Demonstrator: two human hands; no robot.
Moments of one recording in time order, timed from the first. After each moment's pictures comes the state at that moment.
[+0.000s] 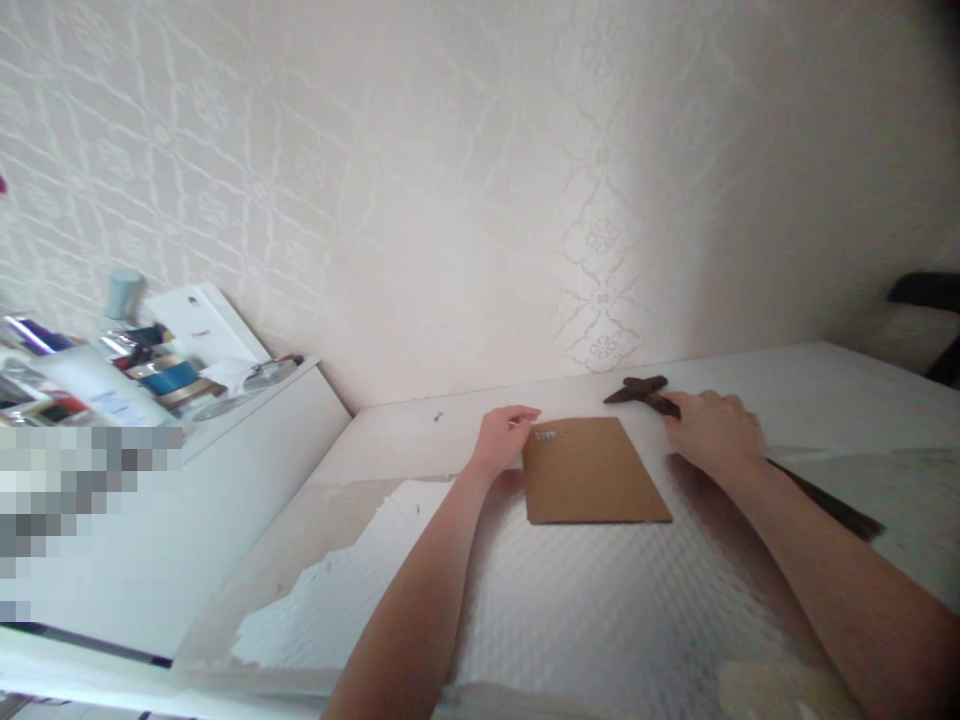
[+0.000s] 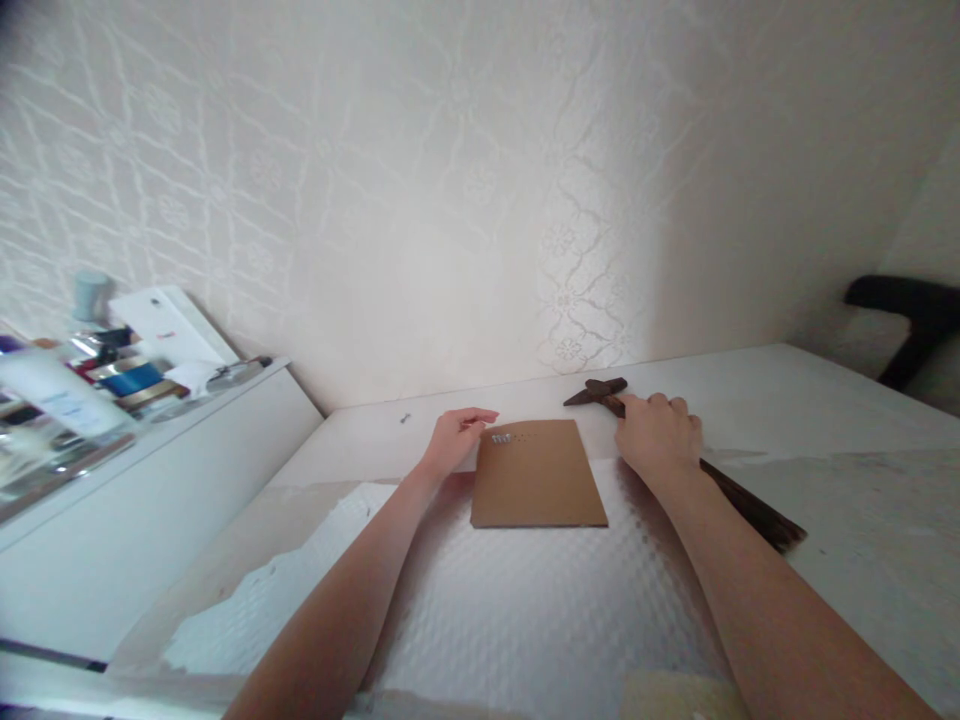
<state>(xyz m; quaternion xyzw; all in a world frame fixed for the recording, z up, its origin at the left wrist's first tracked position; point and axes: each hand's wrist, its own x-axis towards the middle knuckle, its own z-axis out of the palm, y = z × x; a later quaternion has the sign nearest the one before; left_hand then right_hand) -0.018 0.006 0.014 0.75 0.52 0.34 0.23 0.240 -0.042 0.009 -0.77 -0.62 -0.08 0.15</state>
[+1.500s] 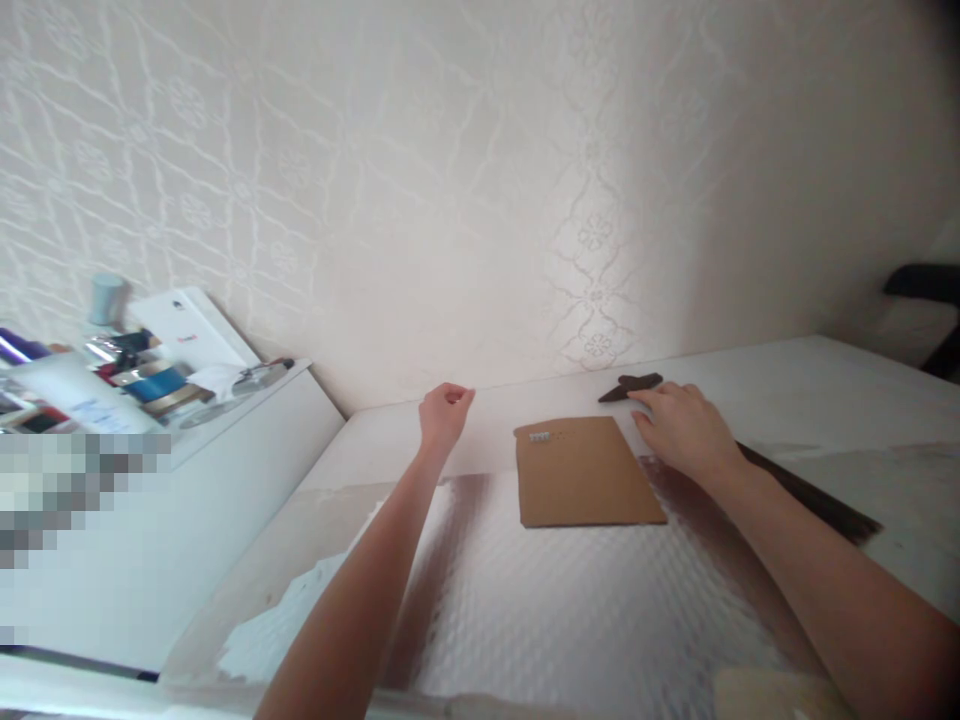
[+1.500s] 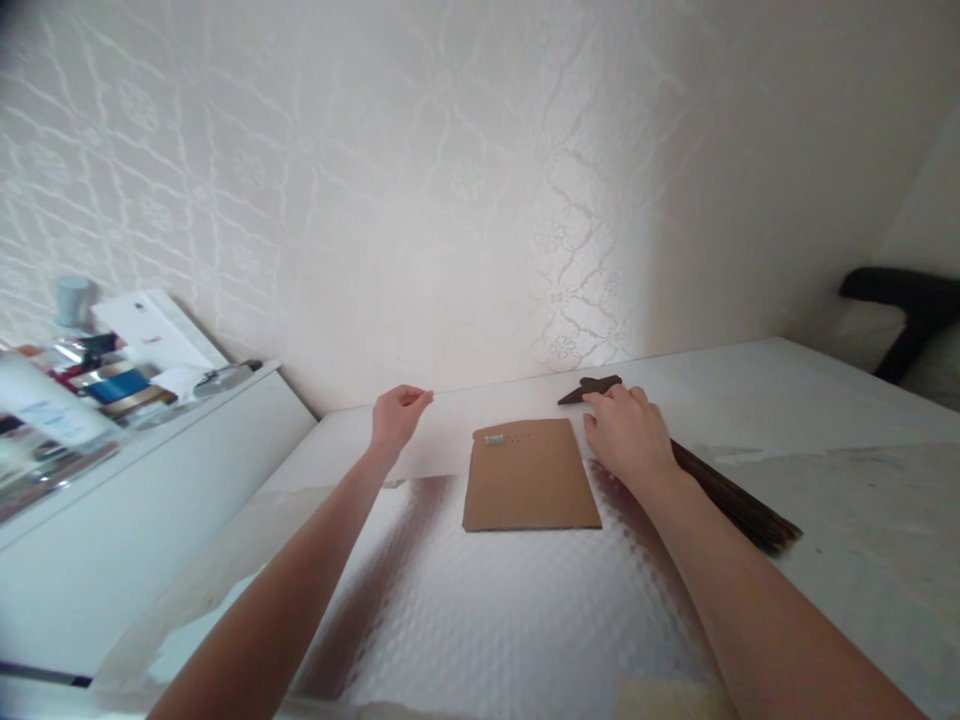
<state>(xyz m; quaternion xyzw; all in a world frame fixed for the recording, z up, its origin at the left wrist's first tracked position) -0.070 0.026 0.046 0.63 0.67 0.39 0.09 0.223 -0.039 0.013 -0.71 -0.68 -0.10 0.16</state>
